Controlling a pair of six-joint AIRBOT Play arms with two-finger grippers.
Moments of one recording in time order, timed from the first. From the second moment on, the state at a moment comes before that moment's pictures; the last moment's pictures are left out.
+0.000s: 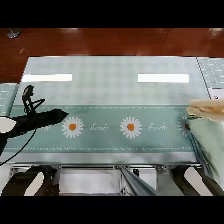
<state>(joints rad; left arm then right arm) 0.07 -0.72 0.43 0.82 -0.85 -1.32 -0.67 -0.94 1.60 -1.52 1.85 1.73</state>
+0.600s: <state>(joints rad) 0.06 -0.81 0.47 0.82 -0.77 -1.30 -0.96 -0.66 1.03 -1.73 1.75 1.73</state>
